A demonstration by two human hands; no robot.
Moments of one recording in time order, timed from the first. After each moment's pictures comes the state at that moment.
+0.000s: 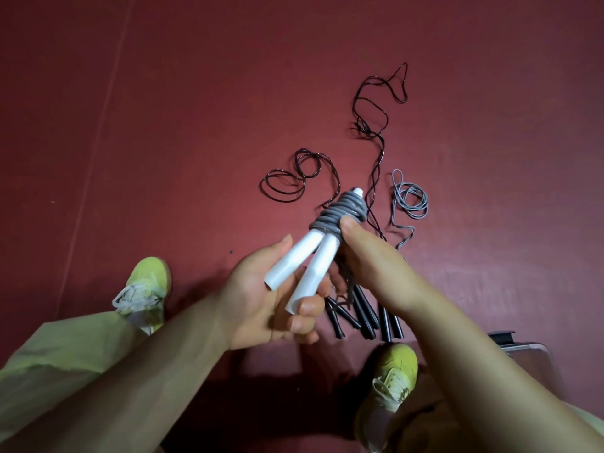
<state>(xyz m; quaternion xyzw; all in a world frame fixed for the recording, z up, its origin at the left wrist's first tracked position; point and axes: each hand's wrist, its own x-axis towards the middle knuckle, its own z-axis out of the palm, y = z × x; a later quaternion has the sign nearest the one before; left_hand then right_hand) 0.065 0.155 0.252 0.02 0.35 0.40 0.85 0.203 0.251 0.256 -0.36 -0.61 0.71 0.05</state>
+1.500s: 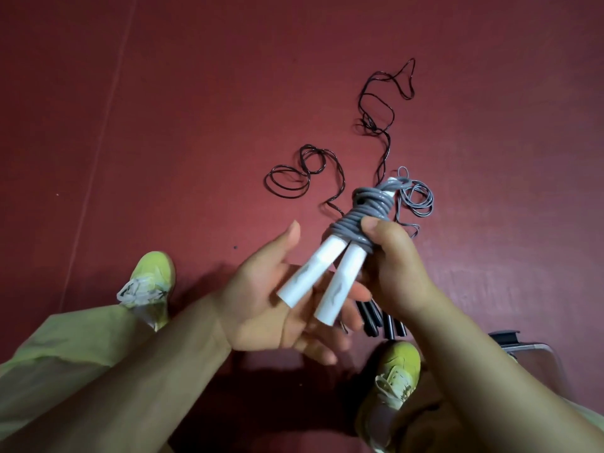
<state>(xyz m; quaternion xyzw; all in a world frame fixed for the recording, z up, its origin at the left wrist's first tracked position) 0.059 0.150 0.247 0.09 0.21 0.34 0.91 0.202 0.244 0.259 -0.36 -0.45 0.80 0.16</state>
